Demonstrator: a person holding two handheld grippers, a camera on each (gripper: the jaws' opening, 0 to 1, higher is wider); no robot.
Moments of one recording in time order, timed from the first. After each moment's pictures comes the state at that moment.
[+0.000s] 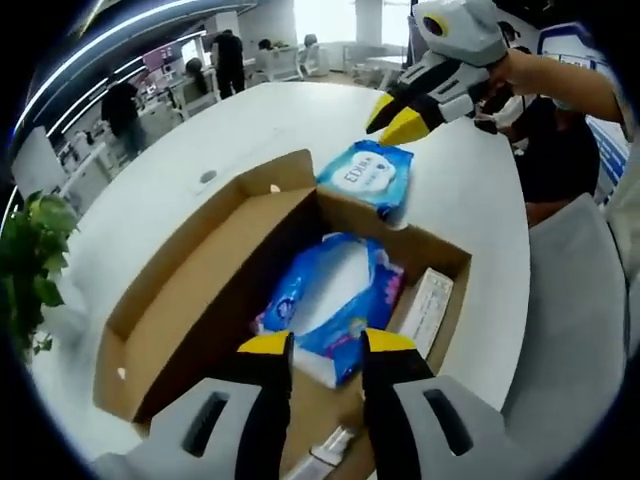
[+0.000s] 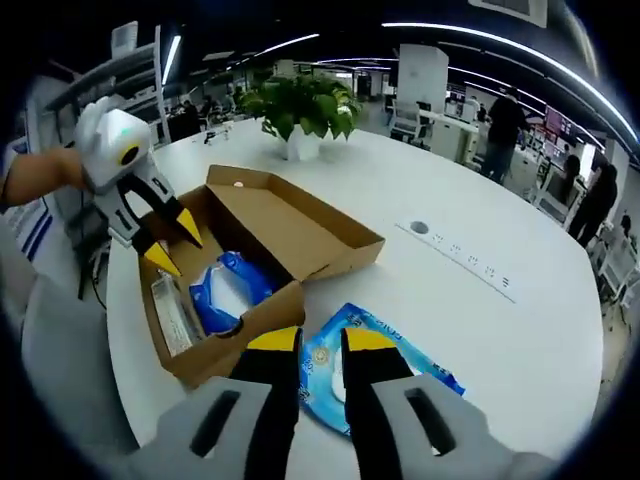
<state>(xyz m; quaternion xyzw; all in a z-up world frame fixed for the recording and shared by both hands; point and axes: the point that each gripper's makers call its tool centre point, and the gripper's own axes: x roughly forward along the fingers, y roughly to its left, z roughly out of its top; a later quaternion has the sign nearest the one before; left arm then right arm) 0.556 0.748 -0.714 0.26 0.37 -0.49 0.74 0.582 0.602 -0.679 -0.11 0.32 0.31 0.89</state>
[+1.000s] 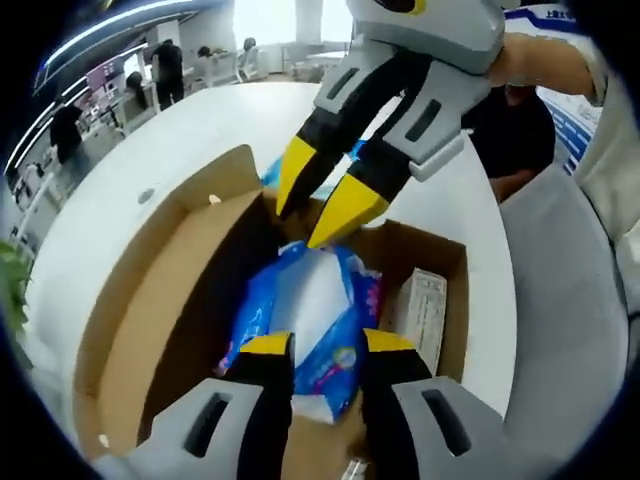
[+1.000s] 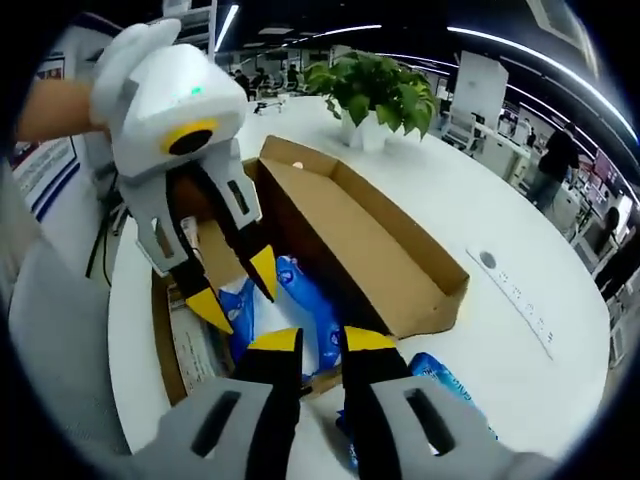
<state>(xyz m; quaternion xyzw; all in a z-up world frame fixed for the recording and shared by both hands) 0.557 0.722 -0.746 0.28 0.37 -0.59 0.66 0.589 0.686 -0.713 -0.19 0.32 0.39 0.84</state>
